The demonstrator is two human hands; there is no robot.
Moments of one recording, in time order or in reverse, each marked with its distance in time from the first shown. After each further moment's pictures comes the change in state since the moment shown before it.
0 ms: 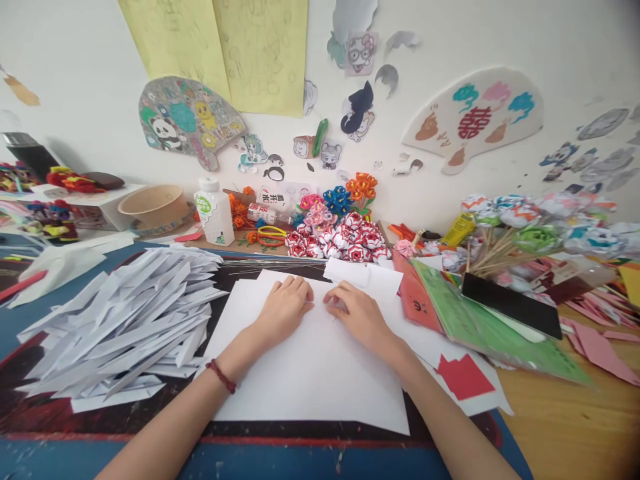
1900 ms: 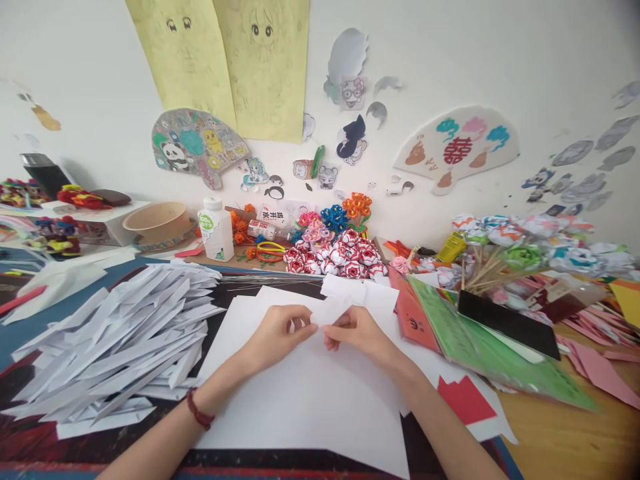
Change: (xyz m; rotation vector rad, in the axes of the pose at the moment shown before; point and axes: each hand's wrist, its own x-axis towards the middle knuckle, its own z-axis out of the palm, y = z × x) left_hand -0.011 0.011 -0.031 -0.644 -0.063 -0.071; right_hand -0.003 -0.007 -0.014 0.999 -0.281 0.132
